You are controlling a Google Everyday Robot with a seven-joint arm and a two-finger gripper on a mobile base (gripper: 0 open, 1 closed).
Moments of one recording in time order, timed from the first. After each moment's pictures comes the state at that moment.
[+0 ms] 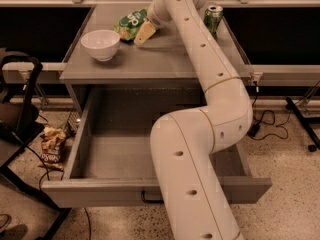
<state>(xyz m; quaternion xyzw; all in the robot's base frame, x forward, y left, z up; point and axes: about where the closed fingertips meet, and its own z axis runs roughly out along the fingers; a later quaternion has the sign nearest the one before) 0.949 0.025 0.886 -0.51 0.72 -0.04 0.47</state>
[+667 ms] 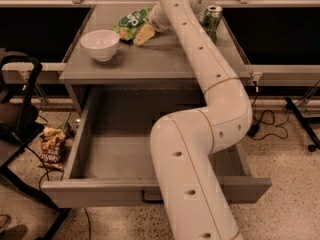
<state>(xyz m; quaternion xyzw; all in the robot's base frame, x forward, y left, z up) 0.960 0.017 0.865 -0.44 0.77 -0.01 0.46</state>
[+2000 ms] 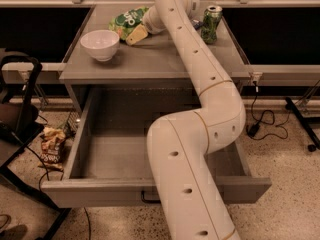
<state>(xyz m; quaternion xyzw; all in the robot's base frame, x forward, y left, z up) 0.964 0.042 0.855 -0.40 0.79 0.03 0.47</state>
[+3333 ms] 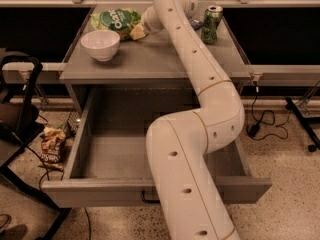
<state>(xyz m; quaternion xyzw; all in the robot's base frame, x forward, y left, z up) 0.964 0.042 0.854 -0.40 0.79 0.03 0.47</state>
